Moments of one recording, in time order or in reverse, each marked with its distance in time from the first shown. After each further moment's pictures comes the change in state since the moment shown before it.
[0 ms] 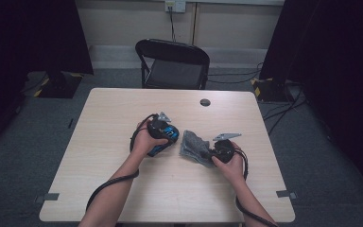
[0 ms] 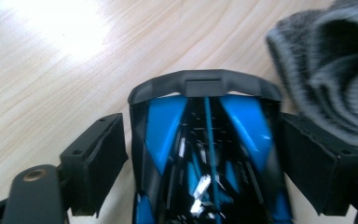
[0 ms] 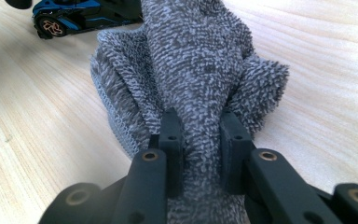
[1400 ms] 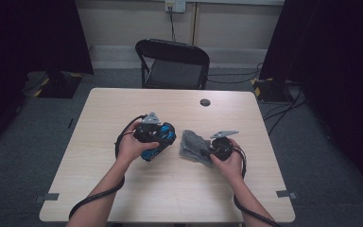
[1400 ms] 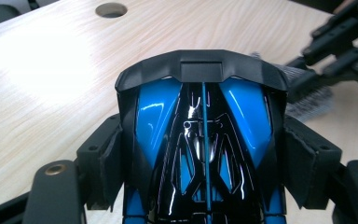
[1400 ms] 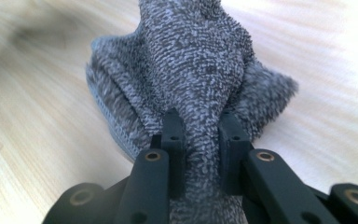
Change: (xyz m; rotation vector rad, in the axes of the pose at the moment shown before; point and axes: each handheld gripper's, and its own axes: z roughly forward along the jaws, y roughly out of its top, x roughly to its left) left arm -0.030 -0.005 -0.081 -0.195 -0.112 0.012; right arm 0.008 0.014 -0.003 0.025 -0.061 -0.001
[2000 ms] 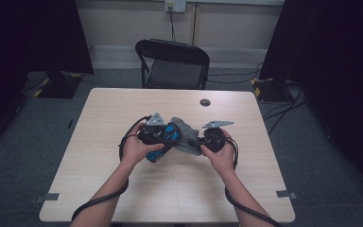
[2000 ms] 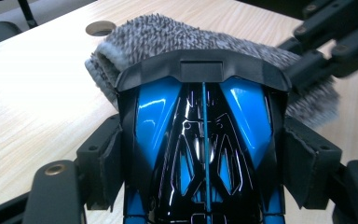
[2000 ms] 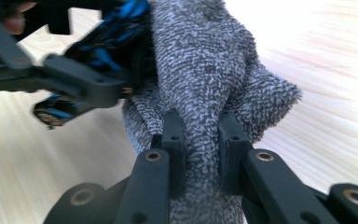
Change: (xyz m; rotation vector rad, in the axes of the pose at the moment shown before) left arm -0.016 0.010 0.006 -0.015 0.026 0.023; right arm 0.035 0.044 -0.012 -0.124 0.114 0.001
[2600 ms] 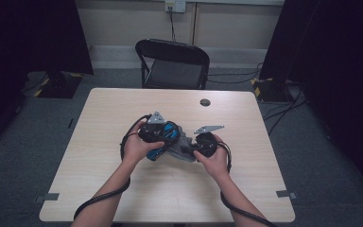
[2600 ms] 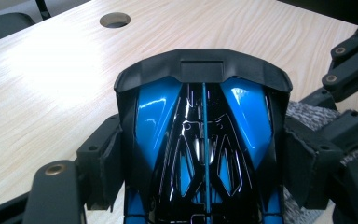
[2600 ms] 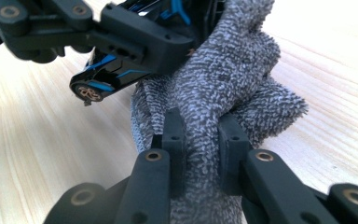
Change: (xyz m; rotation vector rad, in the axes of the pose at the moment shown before) left arm 0.008 0.000 0.006 0.018 0.032 -0.022; right arm 0.013 -0.010 0.019 0.061 0.064 -0.021
